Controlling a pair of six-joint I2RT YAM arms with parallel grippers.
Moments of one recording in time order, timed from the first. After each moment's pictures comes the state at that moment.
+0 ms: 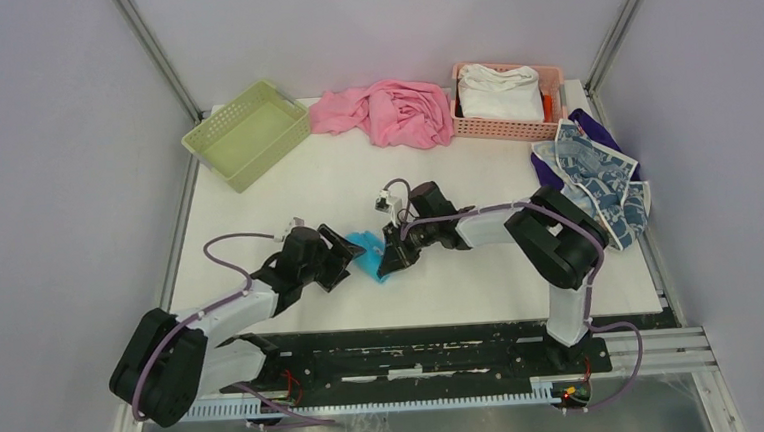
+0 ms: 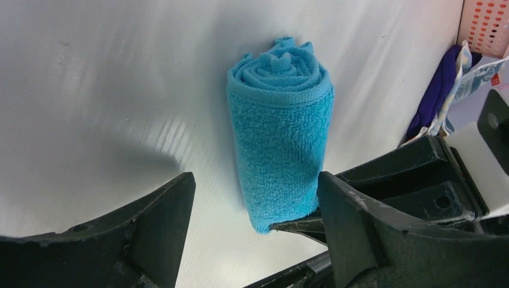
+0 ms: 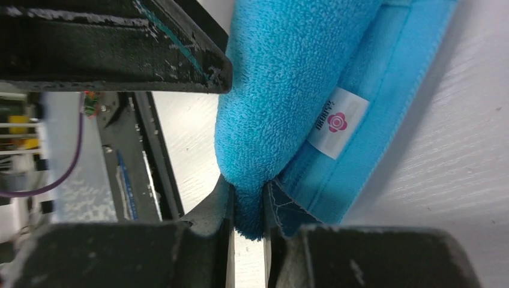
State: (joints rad) left arm -0.53 1.14 0.36 0.04 0.01 -1.24; right arm 0.73 1.88 0.92 0.15 -0.73 0.22
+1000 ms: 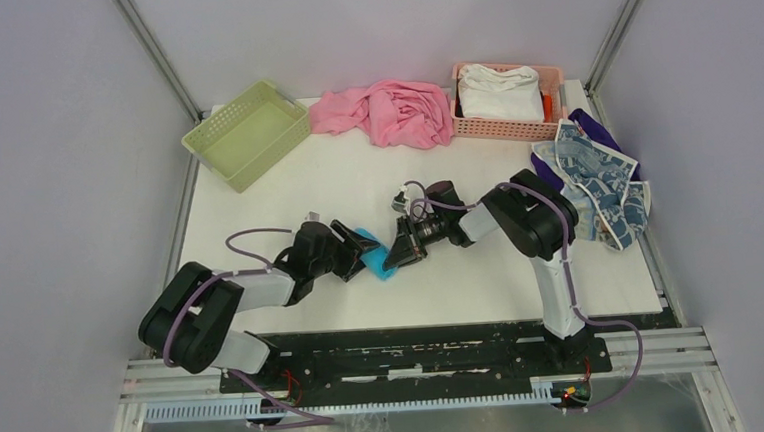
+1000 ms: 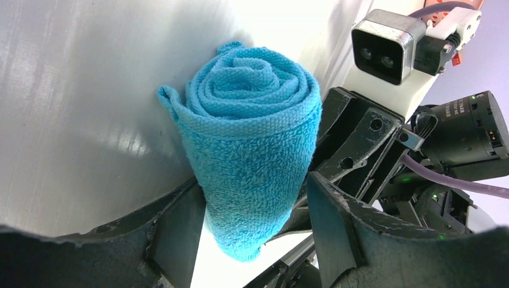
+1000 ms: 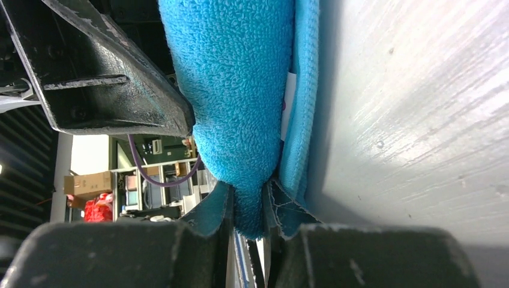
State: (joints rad) left arm -0.54 1.43 0.36 0.42 0.14 -1.31; right arm 0.57 2.15 0.92 0.51 -1.13 0.73
